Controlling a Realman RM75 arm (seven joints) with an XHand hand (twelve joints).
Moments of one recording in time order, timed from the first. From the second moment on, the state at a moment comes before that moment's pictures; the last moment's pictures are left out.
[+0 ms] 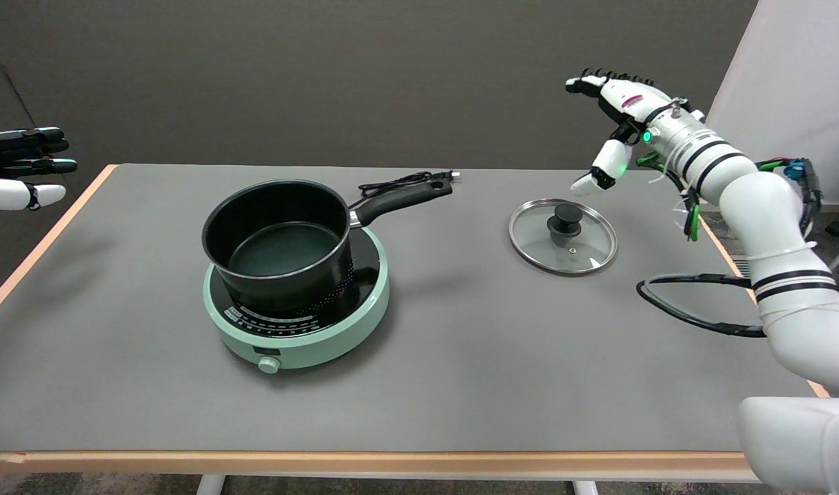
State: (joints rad) arm 0.44 -1.06 -1.25 1.32 0.99 -0.40 -0.45
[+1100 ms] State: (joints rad) arm 0.32 -1.05 -1.12 1.49 0.99 -0.61 -0.45
